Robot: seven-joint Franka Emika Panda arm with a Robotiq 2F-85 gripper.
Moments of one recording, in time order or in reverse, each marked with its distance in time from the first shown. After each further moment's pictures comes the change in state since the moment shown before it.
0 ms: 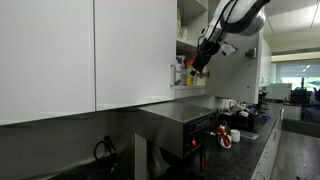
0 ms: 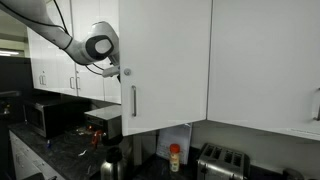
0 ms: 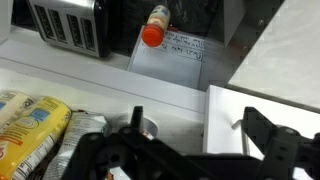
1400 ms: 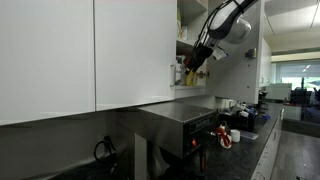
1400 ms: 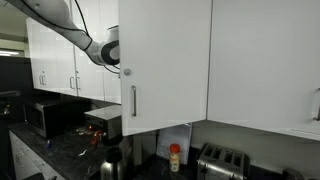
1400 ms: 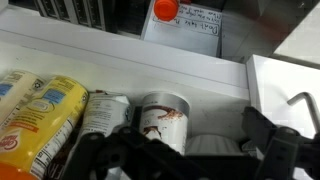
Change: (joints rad) arm 0.022 0.171 -0.078 0.142 0.186 0.105 -0.183
